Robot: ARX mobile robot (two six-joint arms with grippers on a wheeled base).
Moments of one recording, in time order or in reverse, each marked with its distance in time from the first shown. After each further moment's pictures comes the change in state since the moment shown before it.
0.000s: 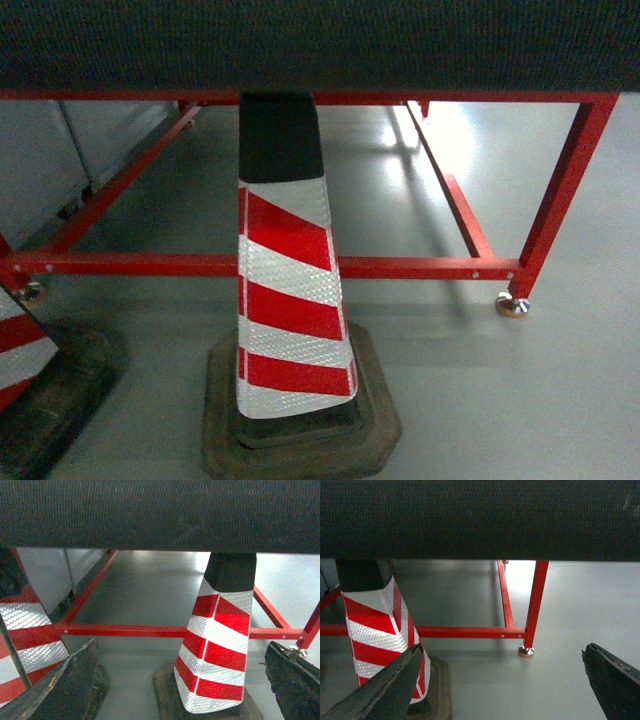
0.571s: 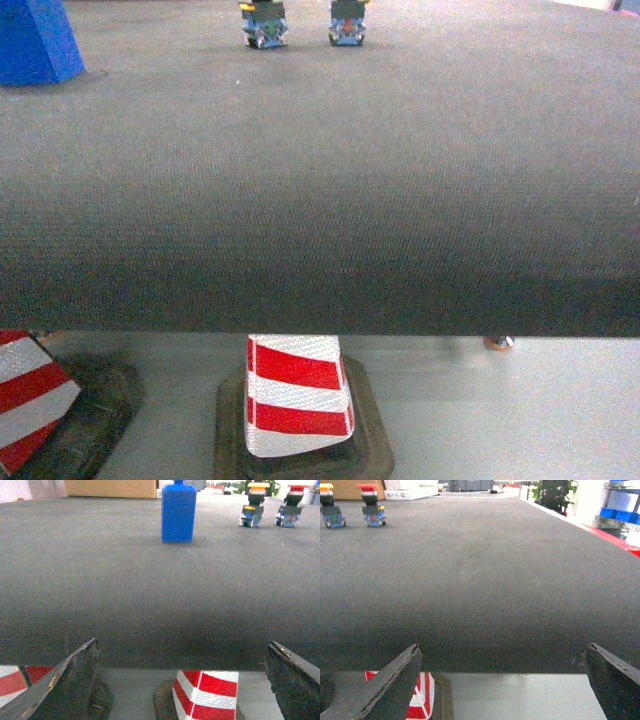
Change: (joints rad) left arm 0.000 0.000 0.000 0.001 0.002 0.000; right arm 0.000 0.000 0.000 0.001 0.002 0.002
